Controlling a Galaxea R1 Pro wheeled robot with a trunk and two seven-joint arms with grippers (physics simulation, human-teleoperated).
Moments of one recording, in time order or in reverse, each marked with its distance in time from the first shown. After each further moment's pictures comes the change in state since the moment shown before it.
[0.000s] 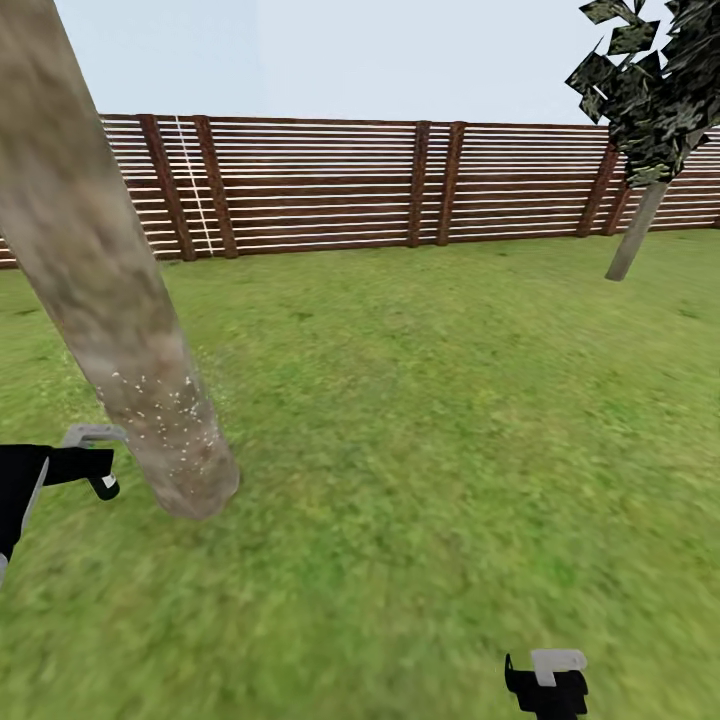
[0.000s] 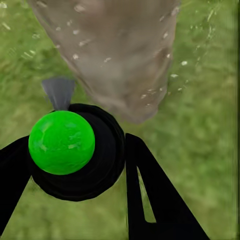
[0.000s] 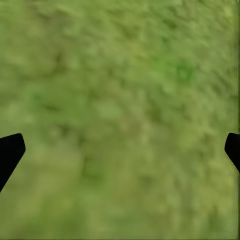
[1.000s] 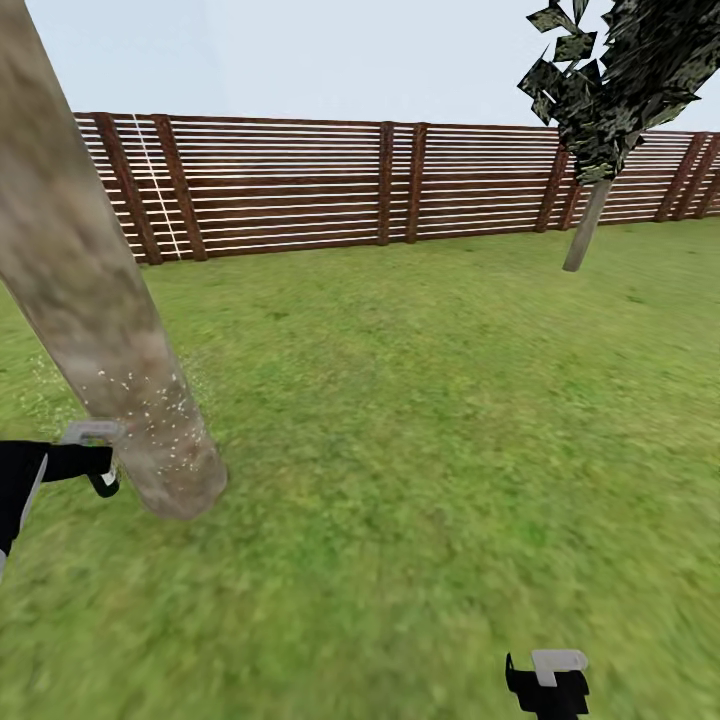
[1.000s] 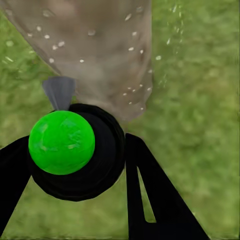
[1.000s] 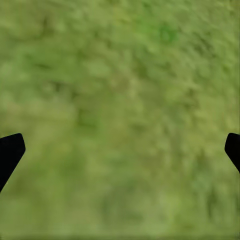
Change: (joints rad) left arm -0.016 0.007 -0.008 0.012 -0.003 0.002 -0.010; right arm 0.000 -0.001 -0.002 0.000 0.000 0.000 -0.001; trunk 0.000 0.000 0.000
